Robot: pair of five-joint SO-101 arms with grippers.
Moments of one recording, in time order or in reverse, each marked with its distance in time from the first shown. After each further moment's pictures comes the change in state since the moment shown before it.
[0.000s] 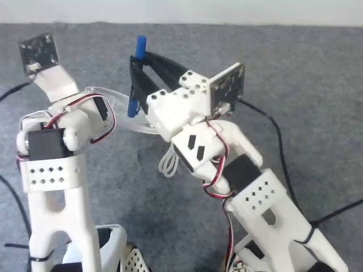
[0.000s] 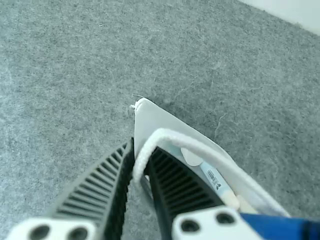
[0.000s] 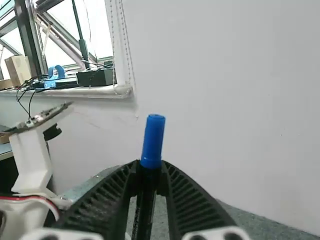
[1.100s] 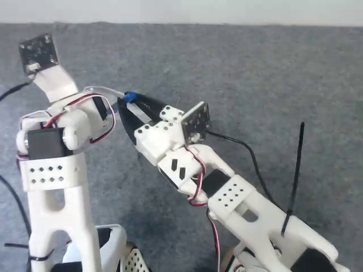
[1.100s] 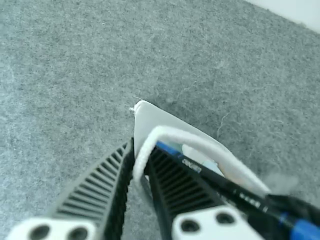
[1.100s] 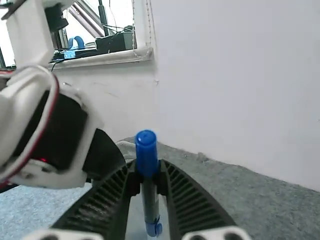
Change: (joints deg) left arm -0.1 0.1 0.1 0.0 0.0; right arm -5.5 9.5 22.9 -28.7 0.1
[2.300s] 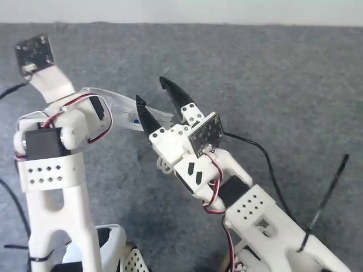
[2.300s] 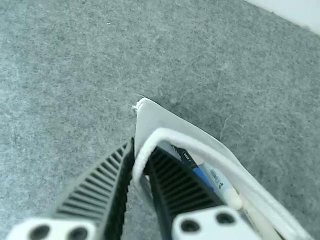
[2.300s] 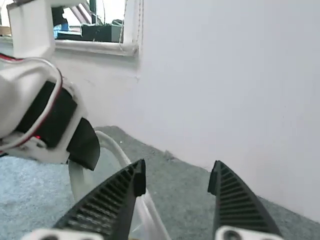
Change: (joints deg) left arm -1.8 0.0 0.0 0.0 0.0; right arm 3.4 -15.2 4.3 10.9 10.8
